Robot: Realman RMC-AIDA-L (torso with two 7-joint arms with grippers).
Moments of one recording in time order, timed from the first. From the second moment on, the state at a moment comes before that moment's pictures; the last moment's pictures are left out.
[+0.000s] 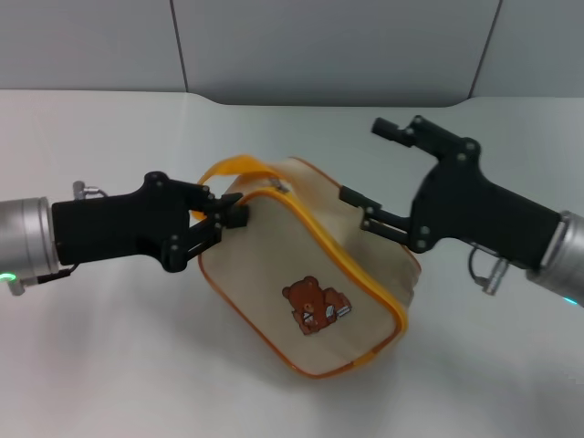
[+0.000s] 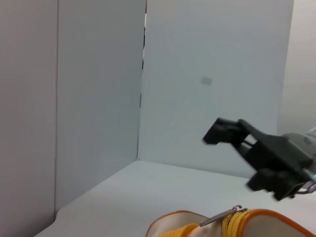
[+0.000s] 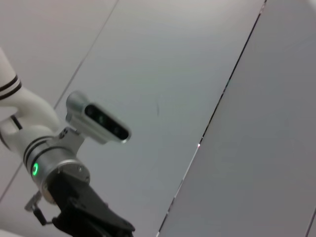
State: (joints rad) left arm -0.60 -1.99 0.74 0.47 1.84 1.63 -1.11; right arm 0.63 2.09 -0.40 -0.15 -1.82 -1.65 0.20
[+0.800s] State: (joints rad) left arm -0.62 -1.99 0.74 0.49 1.86 1.62 -1.11; right arm 0.71 2.09 -0.45 -0.04 -1.83 -1.51 0.07
